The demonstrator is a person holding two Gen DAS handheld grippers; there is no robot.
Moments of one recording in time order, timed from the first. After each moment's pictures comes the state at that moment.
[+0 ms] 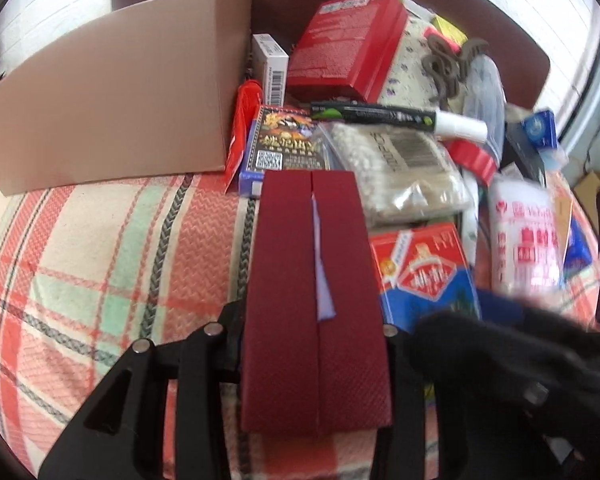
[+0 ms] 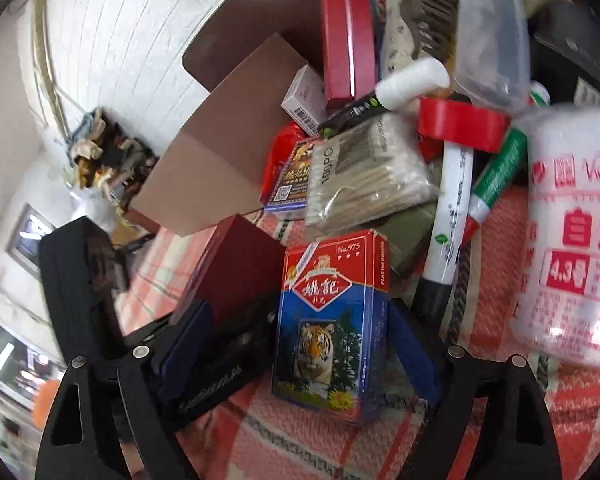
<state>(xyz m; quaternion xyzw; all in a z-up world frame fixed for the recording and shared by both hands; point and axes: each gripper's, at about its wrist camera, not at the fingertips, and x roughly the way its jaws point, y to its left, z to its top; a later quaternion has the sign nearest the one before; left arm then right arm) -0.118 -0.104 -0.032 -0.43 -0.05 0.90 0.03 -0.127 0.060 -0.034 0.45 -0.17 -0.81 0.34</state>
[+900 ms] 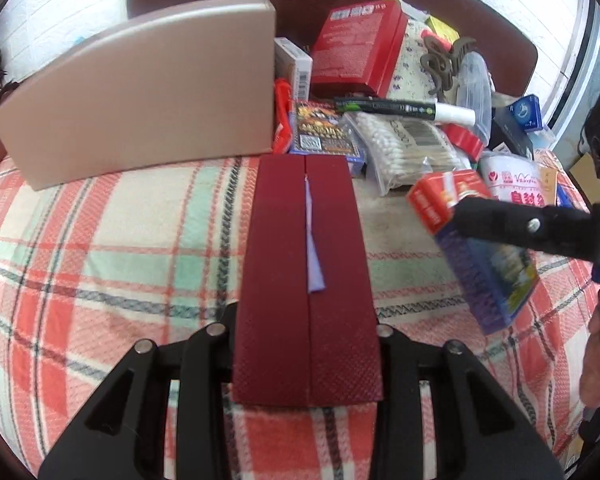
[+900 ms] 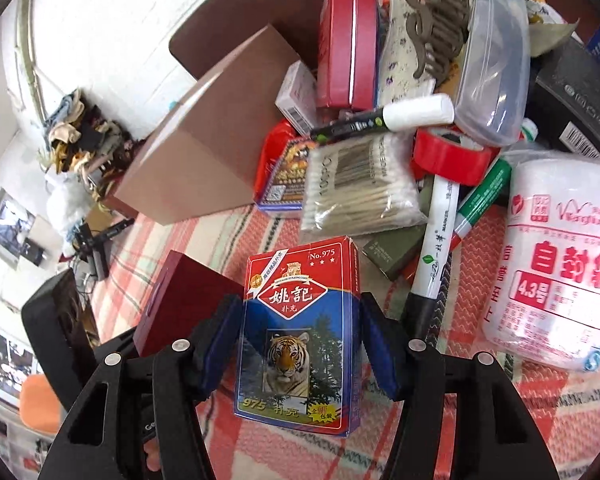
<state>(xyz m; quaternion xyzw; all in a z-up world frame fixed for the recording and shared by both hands) -0.063 -0.140 -0.023 -0.43 -0.04 0.90 0.04 -0.124 0.070 0.003 0.48 -0.14 -0.81 0.31</state>
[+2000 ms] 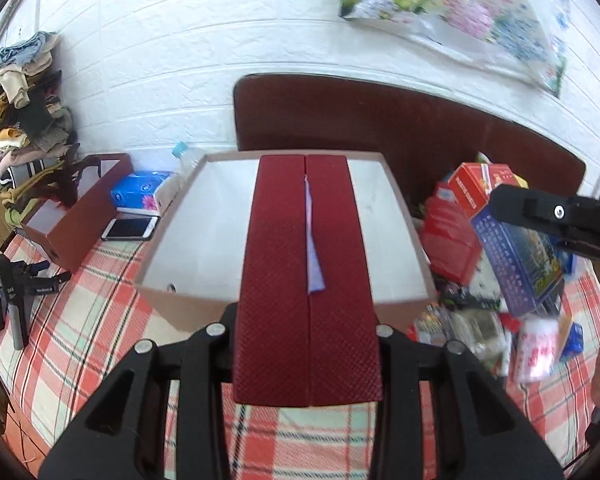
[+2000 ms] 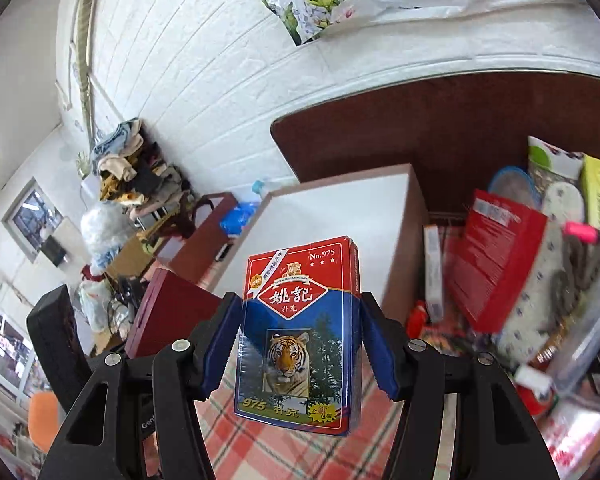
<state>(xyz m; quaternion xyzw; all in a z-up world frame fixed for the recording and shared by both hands) -0.112 -0.266 0.143 -0.34 -0.04 0.94 -0.06 -0.193 -0.056 0.176 0.38 -0.12 -0.84 0.37</state>
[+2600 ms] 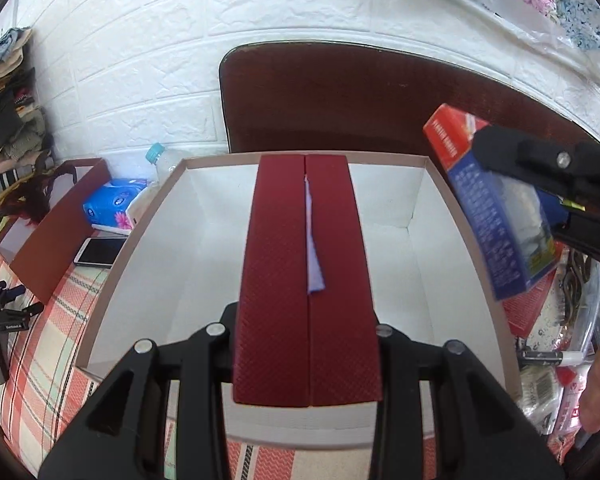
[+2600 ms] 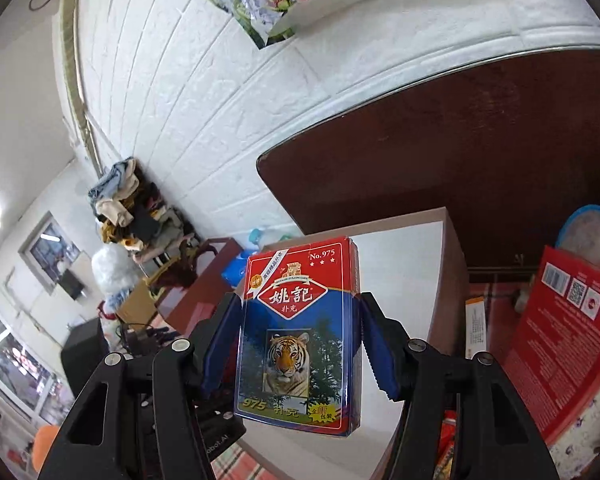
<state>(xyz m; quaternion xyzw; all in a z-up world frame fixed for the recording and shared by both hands) -0.216 -0.275 0.100 -0.34 -0.02 0.94 -0.08 -0.298 -0.101 0.134 0.33 -0.17 -0.84 0.40</state>
